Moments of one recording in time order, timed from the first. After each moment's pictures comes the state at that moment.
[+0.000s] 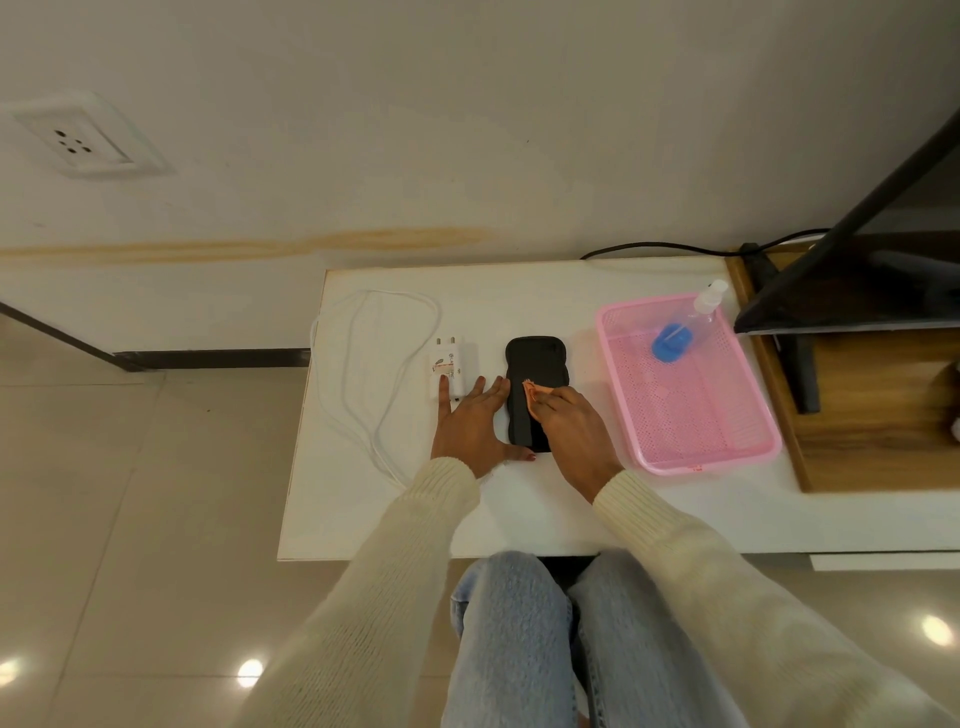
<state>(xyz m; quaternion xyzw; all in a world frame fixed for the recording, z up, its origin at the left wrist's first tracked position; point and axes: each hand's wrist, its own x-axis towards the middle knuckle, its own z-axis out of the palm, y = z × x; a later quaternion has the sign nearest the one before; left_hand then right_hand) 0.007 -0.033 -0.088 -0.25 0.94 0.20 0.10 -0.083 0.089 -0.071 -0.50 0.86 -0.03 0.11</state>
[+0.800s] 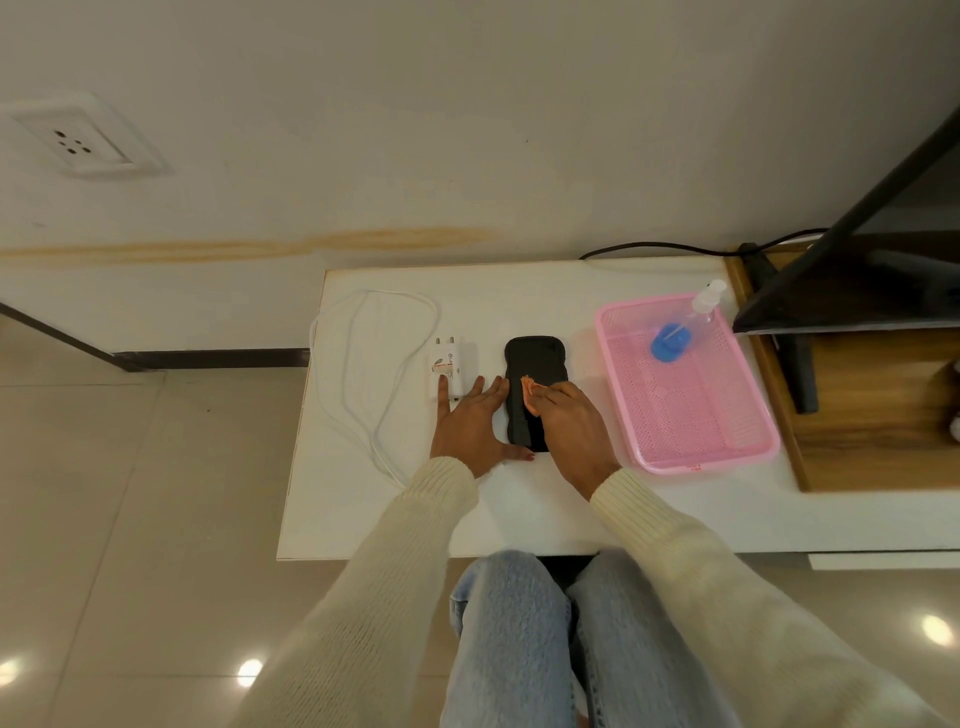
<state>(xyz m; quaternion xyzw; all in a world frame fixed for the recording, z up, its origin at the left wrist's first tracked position) 0.008 -0.033 -0.084 -0.24 0.94 0.21 0.10 -0.078 0.087 -0.062 -0.46 0.87 -0.17 0.07</state>
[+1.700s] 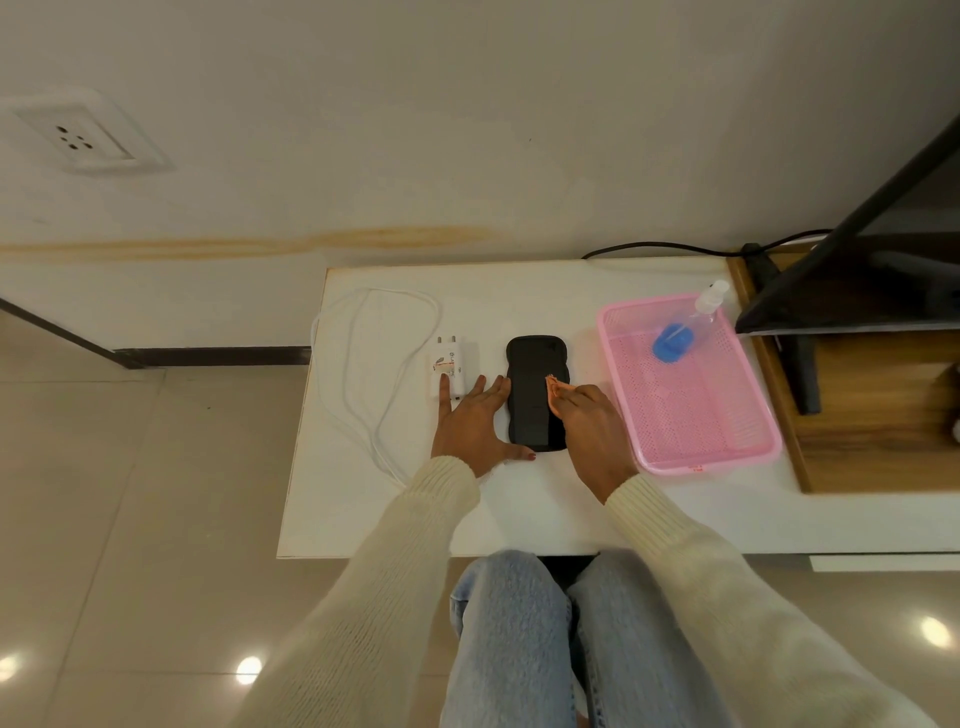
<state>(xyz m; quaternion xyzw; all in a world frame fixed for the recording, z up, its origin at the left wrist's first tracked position) 0.007 -0.033 -0.084 -0.24 0.94 0.21 0.11 -0.091 0.104 -0.066 -0.44 0.88 -0.08 0.11</state>
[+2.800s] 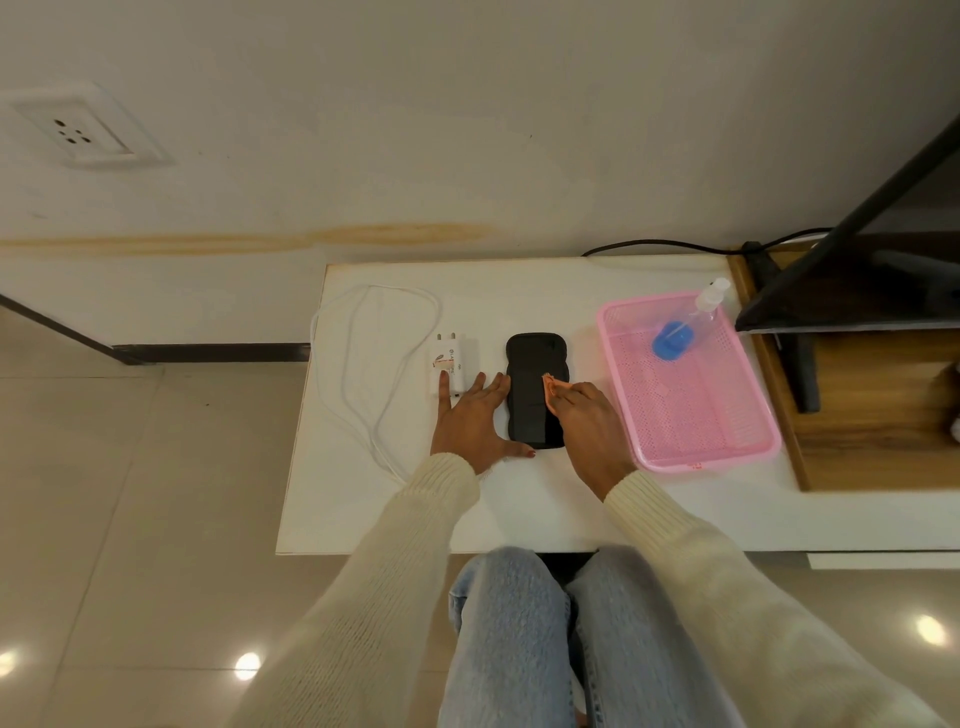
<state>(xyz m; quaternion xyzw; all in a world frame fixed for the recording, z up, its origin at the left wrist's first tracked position) 0.007 -0.033 -0.087 -0.24 0.94 0.19 0.11 -0.091 0.102 -0.067 -0.46 0.88 -0.05 0.12</state>
